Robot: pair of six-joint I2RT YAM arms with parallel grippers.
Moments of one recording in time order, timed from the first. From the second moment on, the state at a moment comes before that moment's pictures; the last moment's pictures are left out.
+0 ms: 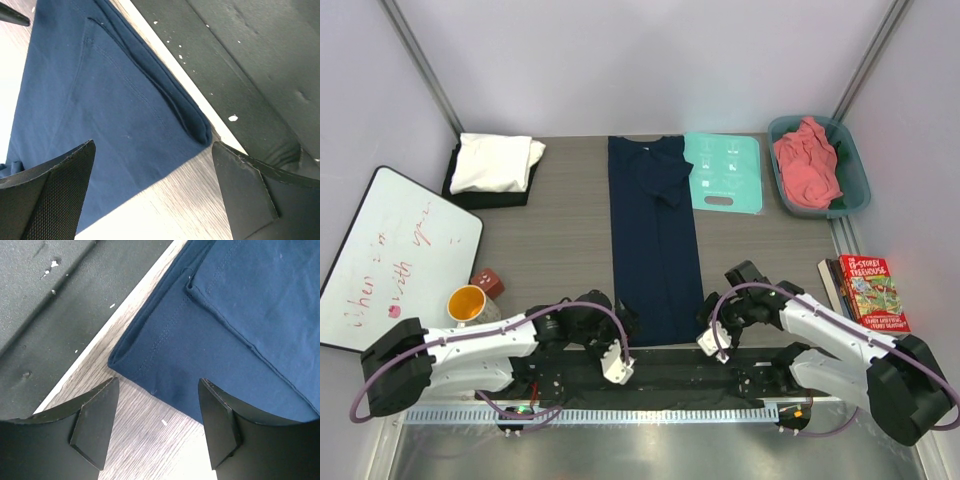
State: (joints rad) left arm -1.08 1.05 0.39 -0.20 0.30 1.31; right arm 0.57 1.02 0.42 -0.60 -0.64 -1.76
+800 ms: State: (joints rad) left arm -1.08 1.13 0.41 -0.14 0.32 1.30; right arm 0.64 0.99 0.42 -0.65 -0.63 -1.72
